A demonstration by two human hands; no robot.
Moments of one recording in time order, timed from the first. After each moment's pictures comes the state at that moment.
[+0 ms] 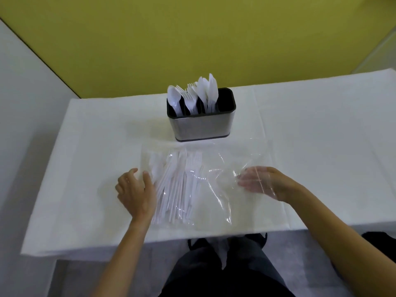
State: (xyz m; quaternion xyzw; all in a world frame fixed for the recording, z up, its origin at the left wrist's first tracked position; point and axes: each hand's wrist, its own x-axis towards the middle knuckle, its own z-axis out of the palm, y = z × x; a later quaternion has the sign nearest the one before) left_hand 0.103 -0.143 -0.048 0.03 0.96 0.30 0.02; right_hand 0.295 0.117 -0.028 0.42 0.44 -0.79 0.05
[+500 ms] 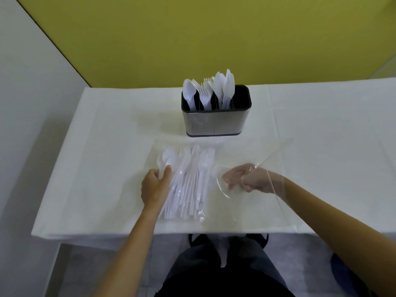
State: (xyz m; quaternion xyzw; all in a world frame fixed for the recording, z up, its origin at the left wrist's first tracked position) left_hand 0.104 -0.141 -0.054 -0.02 0.91 0.37 0.19; right_hand 0.244 0.089 -0.023 0.31 0.65 -0.65 0.24
